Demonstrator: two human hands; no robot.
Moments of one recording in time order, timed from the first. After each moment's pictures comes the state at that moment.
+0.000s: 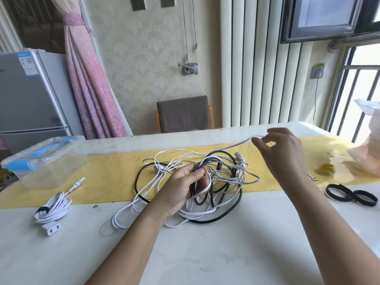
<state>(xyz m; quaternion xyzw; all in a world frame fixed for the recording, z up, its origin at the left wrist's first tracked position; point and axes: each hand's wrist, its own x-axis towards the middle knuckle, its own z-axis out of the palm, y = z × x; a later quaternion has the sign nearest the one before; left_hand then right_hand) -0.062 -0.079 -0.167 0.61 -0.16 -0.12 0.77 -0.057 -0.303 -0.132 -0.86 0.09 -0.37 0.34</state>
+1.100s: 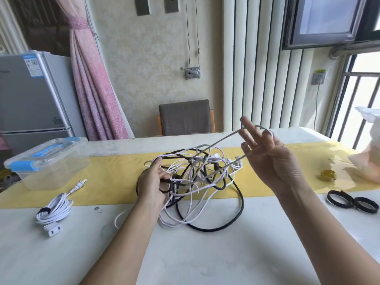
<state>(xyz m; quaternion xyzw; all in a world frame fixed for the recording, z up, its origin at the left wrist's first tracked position) -0.018 -0.045 -0.172 0.39 0.12 0.12 0.90 -0.067 -0.278 -0.120 -0.43 -0.22 -0.06 0.87</state>
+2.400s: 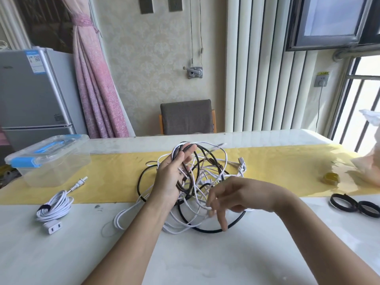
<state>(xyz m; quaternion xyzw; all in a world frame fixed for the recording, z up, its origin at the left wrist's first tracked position) -0.026 -0.068 -0.167 0.50 -0.09 0.04 0.86 -0.075 -0.253 -0.137 -0.78 -0.34 0.25 0.46</state>
